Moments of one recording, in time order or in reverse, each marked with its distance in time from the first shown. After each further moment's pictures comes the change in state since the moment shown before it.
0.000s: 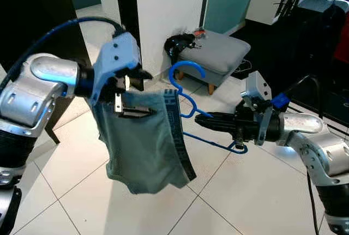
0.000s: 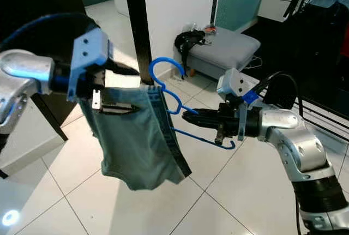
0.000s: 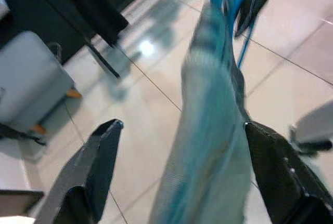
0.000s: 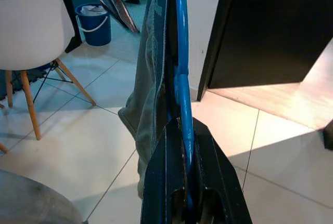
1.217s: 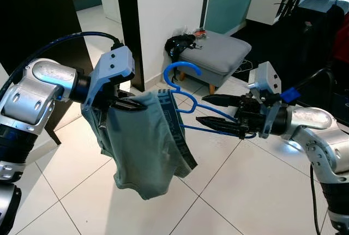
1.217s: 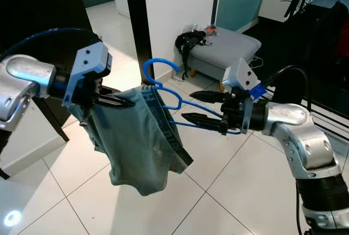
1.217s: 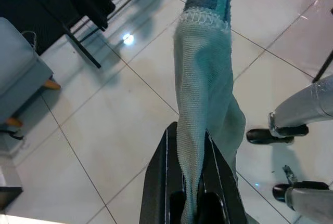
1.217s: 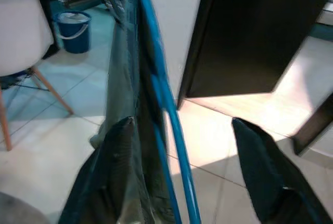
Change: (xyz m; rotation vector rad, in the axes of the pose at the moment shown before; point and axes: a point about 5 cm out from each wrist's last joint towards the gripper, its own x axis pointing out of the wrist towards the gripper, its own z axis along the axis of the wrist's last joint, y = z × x) left arm -0.007 0.006 -0.018 -0.035 0.011 -0.041; right arm -0.020 -0.010 0.012 -0.051 -0.030 -0.114
